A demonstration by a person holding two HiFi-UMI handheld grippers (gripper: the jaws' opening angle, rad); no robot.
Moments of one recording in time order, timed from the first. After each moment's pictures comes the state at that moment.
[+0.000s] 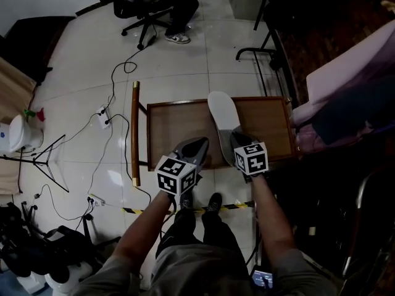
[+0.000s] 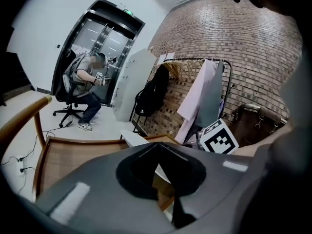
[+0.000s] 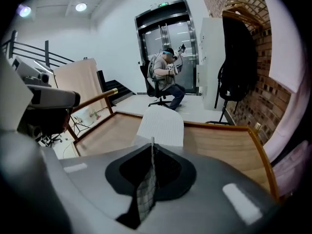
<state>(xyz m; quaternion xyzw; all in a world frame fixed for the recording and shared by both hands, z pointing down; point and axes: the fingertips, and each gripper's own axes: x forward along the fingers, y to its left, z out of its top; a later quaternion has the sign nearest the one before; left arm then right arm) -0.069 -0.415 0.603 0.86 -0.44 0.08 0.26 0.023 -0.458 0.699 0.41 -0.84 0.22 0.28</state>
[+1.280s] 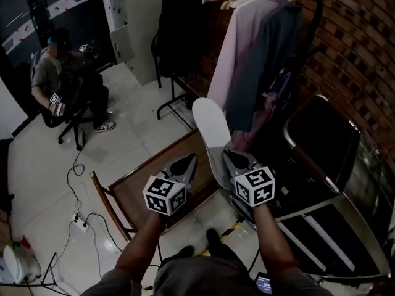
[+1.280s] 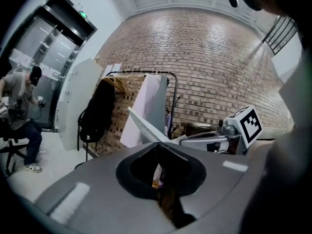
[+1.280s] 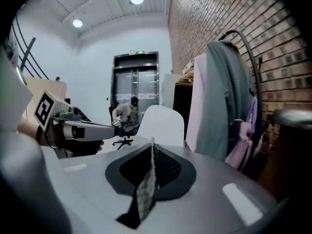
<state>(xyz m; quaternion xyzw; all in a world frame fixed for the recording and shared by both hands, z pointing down) 0.070 -0.384 0.424 0.97 -0.19 0.04 0.12 0.156 -0.350 0.436 0.65 -0.75 0.10 0.11</state>
